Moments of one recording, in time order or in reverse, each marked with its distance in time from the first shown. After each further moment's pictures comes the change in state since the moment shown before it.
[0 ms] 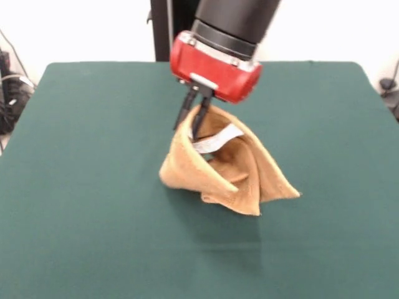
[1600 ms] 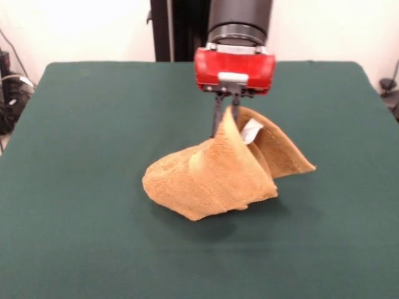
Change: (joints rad) arm 0.016 0.024 -0.039 0.308 -0.132 -0.943 0.000
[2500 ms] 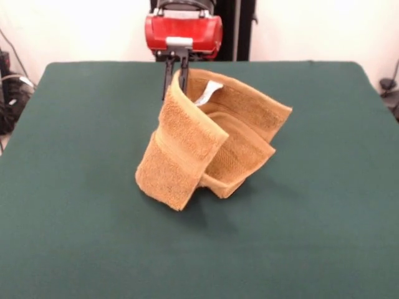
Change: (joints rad) arm -0.224 -0.196 0.152 0.190 -0.196 0.068 0.000
